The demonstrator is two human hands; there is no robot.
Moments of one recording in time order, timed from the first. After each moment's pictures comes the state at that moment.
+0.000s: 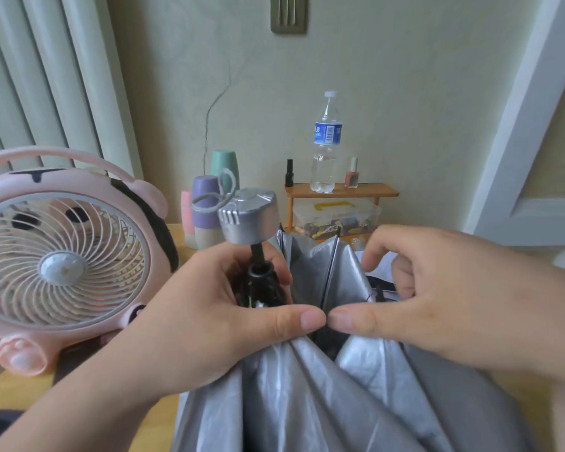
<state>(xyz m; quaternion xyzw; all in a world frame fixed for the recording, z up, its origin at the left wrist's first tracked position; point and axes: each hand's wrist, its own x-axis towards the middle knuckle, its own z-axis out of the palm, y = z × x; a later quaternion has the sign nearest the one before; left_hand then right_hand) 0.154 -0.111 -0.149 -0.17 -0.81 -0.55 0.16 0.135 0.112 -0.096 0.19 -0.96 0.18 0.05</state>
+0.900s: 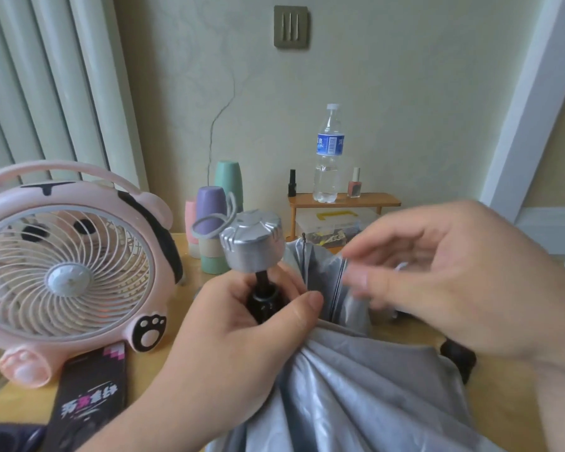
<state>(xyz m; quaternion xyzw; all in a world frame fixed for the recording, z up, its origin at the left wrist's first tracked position) 0.154 -0.086 -0.167 -0.19 -0.71 -0.63 0.25 0.113 0.113 -0.103 0.33 -0.81 0.47 0.09</state>
